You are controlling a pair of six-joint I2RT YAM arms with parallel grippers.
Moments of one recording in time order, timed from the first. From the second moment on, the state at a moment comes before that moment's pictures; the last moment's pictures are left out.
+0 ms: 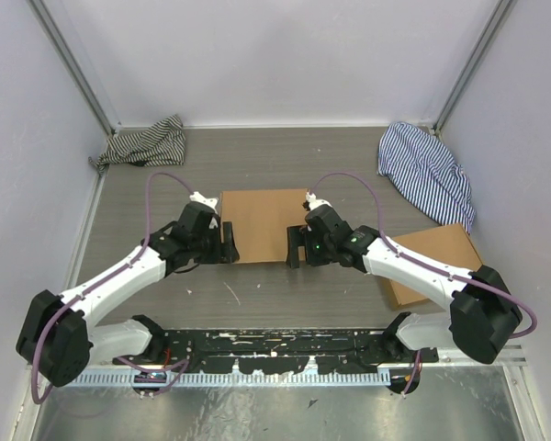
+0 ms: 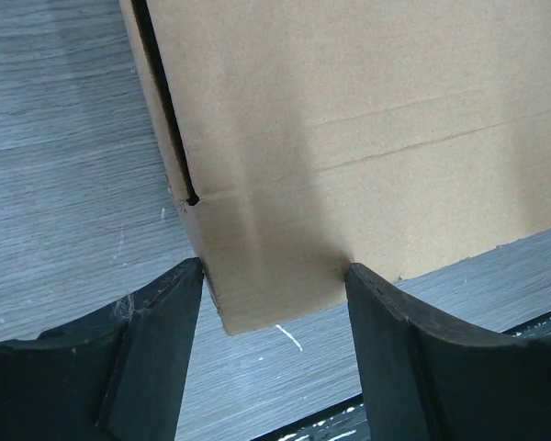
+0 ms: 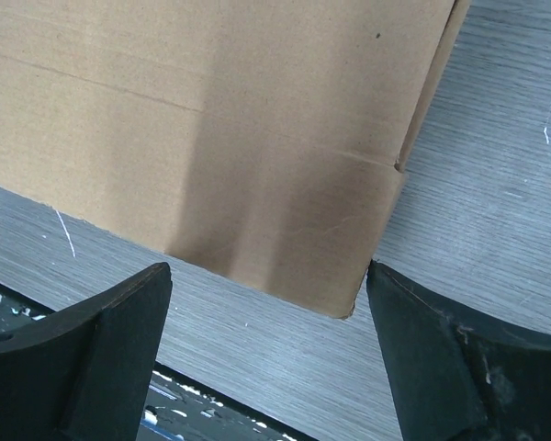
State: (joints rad) left arm -0.60 1.17 0.71 -0.43 0.03 -0.55; right arm 0.76 1.29 0.81 -0.44 0.02 0.55
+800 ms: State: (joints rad) left arm -0.60 1.12 0.73 -0.48 0.04 -0.57; right arm 0.76 1.29 0.81 -0.42 -0.01 0.55
